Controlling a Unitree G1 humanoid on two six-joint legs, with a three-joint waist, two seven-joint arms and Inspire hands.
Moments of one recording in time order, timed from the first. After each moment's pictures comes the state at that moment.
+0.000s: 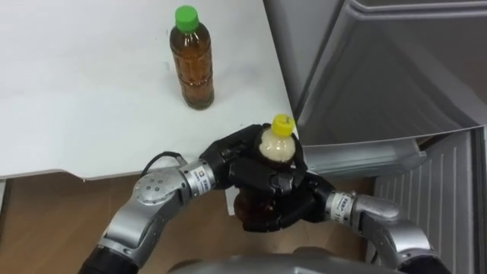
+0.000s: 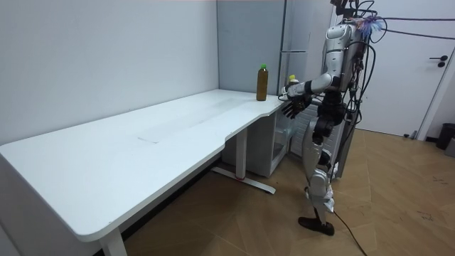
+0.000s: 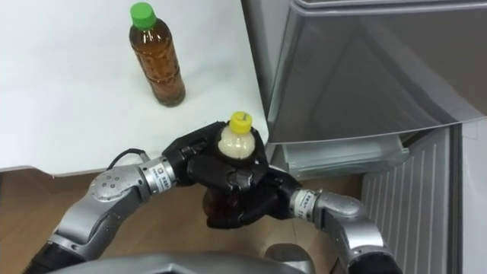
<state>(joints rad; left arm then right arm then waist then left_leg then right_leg) 0.11 0.30 -0.40 0.06 -0.32 0.08 -0.60 0.12 -0.26 0.26 0.43 0.30 0.12 0.88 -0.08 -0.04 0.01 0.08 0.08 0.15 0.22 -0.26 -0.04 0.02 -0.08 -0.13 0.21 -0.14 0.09</state>
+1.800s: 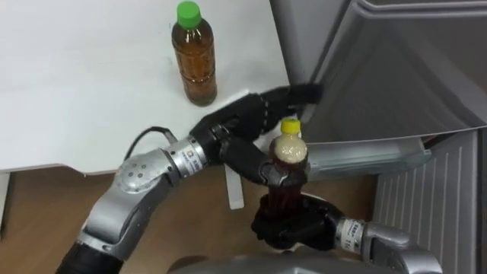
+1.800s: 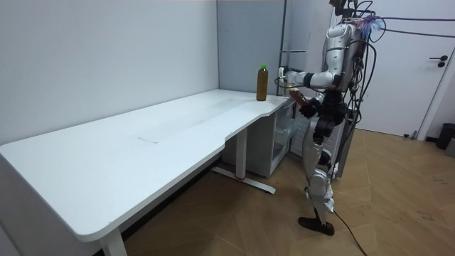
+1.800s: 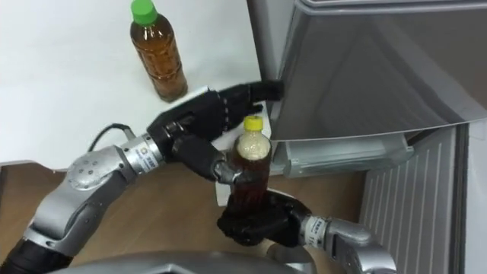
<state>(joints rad) 0.10 0.35 -0.30 -0.30 -0.43 0.06 -0.56 0.19 -0.32 0.28 0.60 0.38 0.09 0.89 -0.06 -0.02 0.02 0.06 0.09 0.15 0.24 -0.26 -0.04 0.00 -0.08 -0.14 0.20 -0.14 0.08</state>
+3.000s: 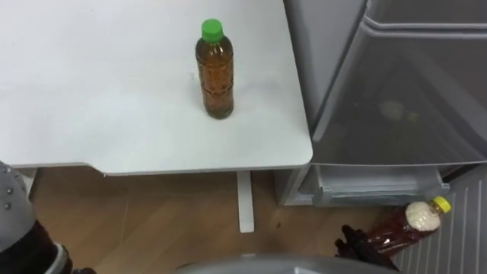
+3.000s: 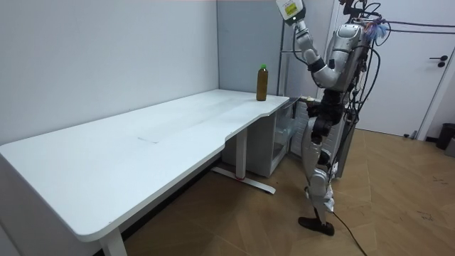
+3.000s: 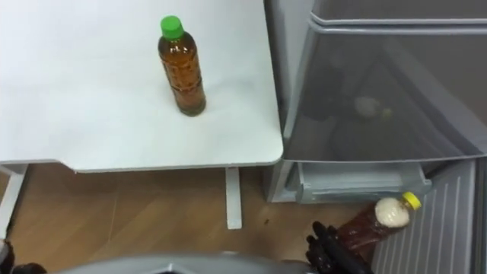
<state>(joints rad) -0.07 0.26 0.68 -0.70 -0.54 -0.16 0.00 0.30 -0.21 -0.38 1.22 0.65 0.04 0.78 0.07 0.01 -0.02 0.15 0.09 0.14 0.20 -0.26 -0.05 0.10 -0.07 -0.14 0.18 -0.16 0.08</state>
